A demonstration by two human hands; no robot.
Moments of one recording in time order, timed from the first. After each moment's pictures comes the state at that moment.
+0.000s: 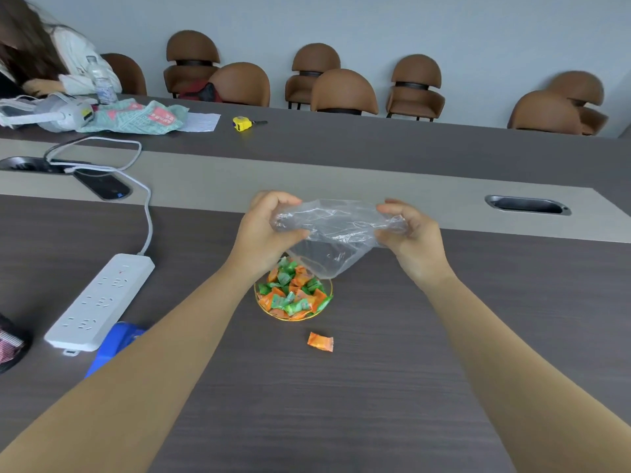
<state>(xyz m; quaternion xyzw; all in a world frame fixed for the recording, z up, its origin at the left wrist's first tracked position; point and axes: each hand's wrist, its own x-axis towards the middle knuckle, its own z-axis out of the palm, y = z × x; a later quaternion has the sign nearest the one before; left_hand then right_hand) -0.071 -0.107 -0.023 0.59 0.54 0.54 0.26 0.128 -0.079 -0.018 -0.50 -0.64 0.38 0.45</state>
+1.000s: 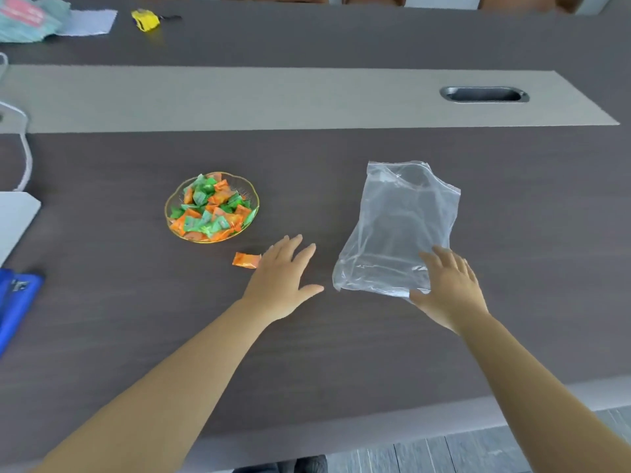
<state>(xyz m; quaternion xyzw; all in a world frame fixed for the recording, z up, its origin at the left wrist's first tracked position) 0.063 -0.156 -0.186 0.78 0.60 0.05 0.17 0.307 -0.169 -0.158 -0.72 -0.67 0.17 -0.01</state>
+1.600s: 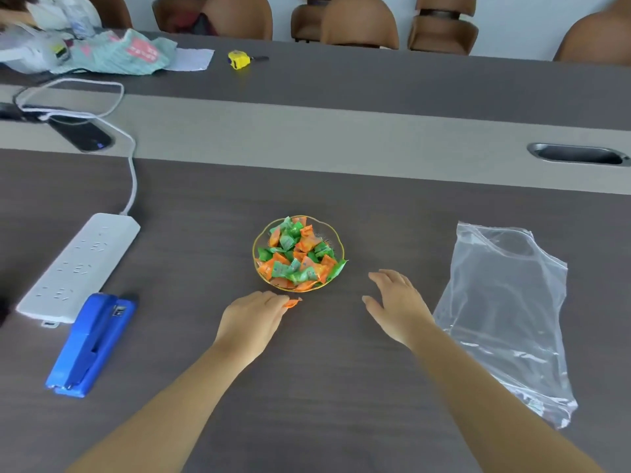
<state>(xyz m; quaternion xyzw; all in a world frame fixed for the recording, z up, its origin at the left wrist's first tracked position) -0.091 -0.152 -0.201 0.76 0.64 0.11 0.00 0.130 -0.093 -0.163 -0.60 -0.76 0.24 0.01</state>
